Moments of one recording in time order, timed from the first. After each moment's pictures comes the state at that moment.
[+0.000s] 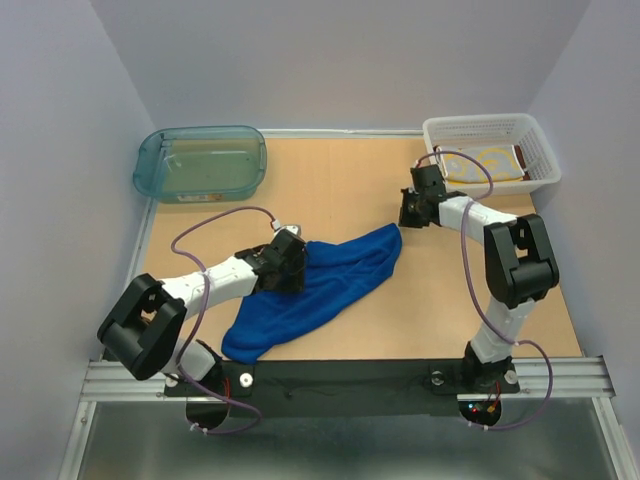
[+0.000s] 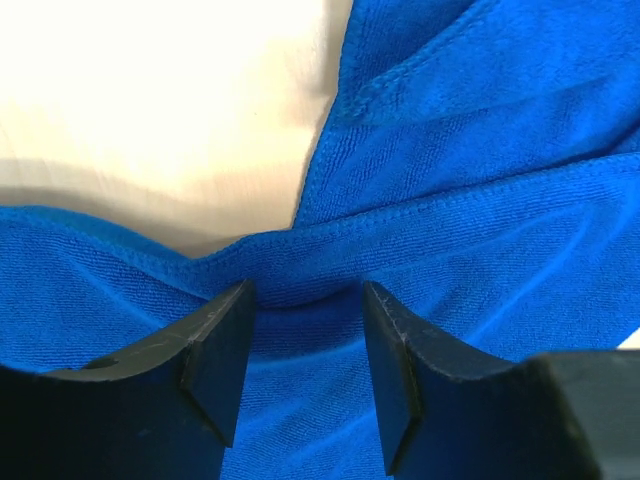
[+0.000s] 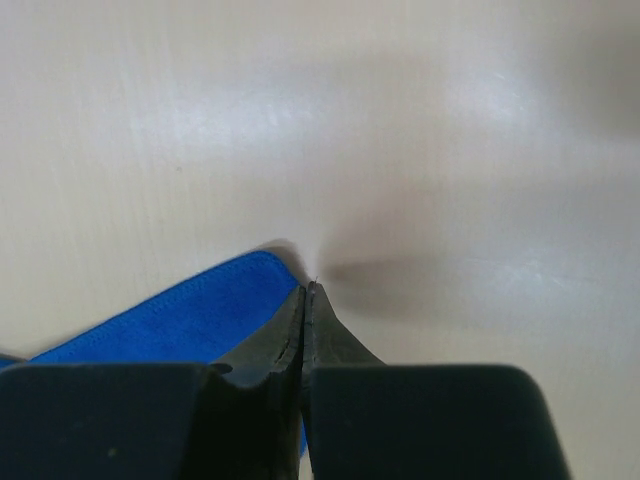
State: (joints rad) left arm -0.72 1.39 0.71 -0.37 -0.15 -0.60; right arm 0.26 1.84 1.17 -0.25 0.01 0.34
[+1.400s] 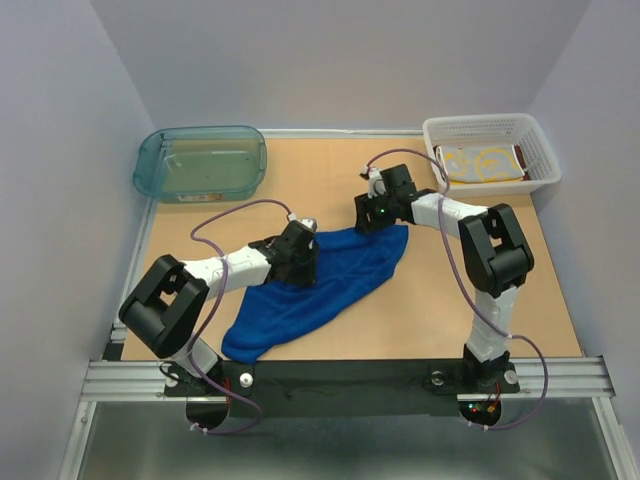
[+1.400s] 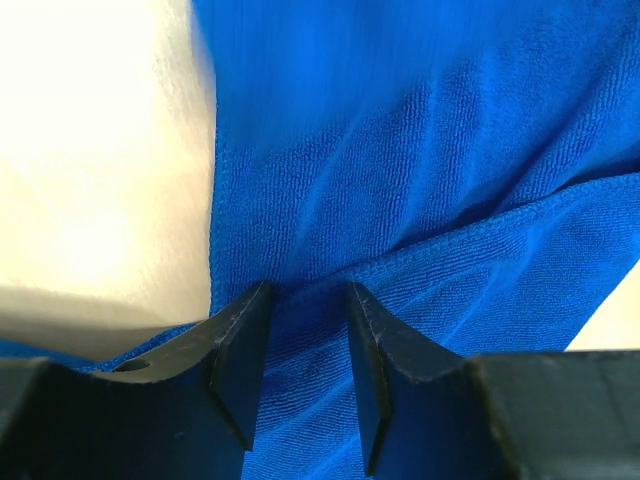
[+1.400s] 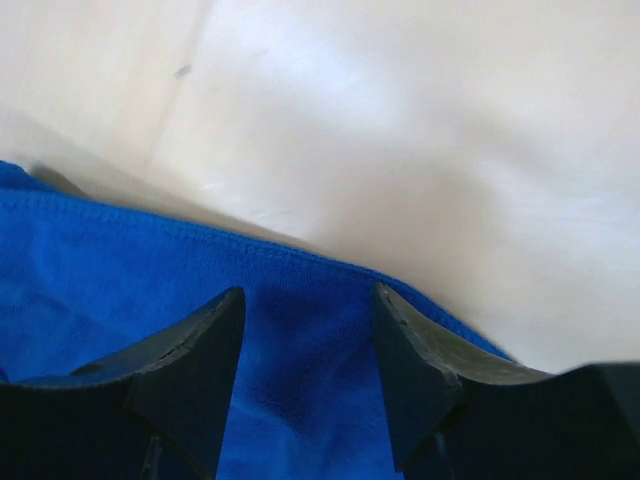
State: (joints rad) left arm -0.72 1.55 0.80 -0.26 -0.02 -0.56; right arm 0.43 1.96 1.28 -0.22 -0.26 0.02
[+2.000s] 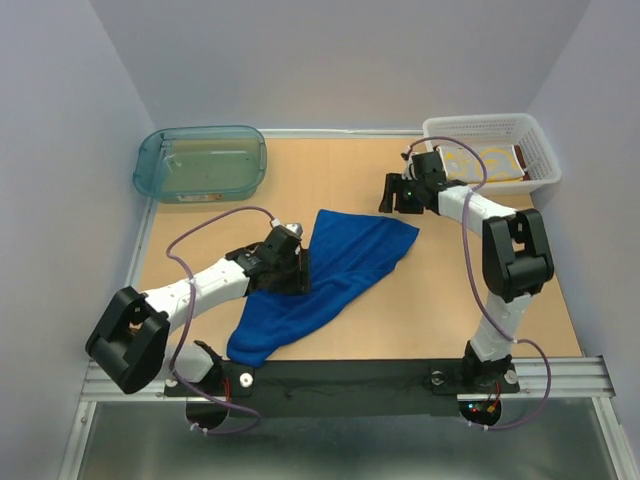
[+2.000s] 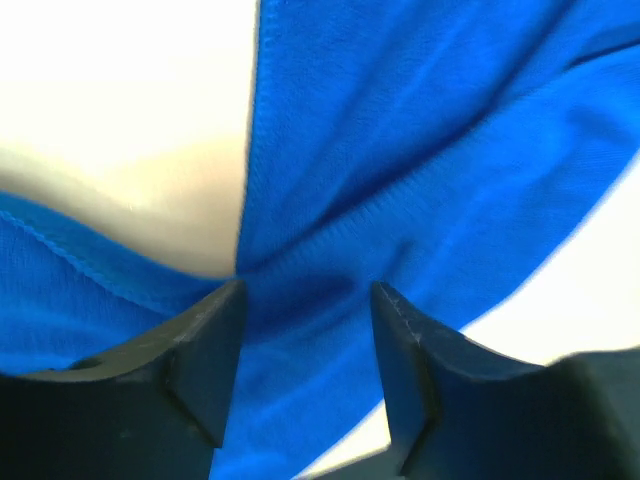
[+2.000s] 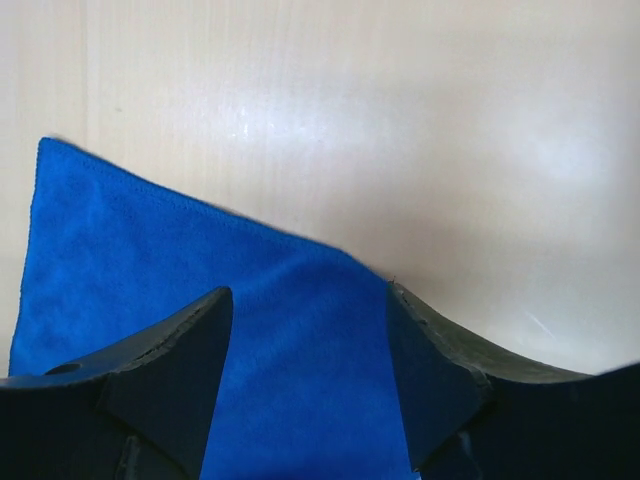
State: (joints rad) left arm -0.71 1.34 0.71 -0.40 0.01 -0.63; right arm 0.24 1.94 1.31 -0.24 -0.26 0.26
